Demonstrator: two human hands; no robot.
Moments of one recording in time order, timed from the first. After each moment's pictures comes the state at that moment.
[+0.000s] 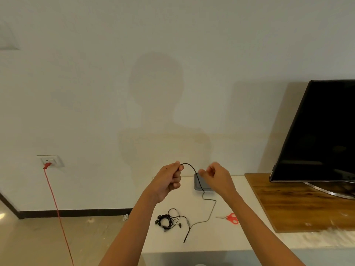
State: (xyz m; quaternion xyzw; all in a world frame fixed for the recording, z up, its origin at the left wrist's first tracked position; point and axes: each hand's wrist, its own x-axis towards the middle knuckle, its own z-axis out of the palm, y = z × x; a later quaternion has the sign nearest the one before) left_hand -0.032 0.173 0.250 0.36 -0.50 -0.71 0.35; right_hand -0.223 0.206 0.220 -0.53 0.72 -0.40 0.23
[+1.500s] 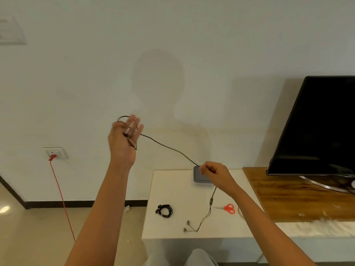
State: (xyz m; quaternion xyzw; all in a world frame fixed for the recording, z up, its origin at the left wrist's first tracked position) left_hand 0.040 0.162 0.332 0.21 -0.27 -0.61 0.72; right_hand -0.228 0.239 0.221 -0.59 0.60 -0.43 0.33
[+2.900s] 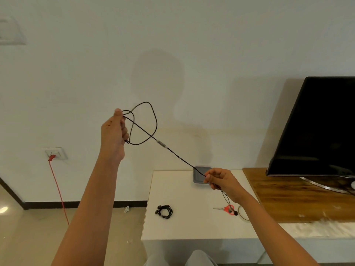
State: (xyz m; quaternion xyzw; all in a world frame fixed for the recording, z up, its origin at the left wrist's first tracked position) left_hand 0.056 0.165 0.359 0.39 -0.41 -0.49 0.66; right_hand -0.253 0.245 0.196 -0.52 0.50 -0.49 0.49
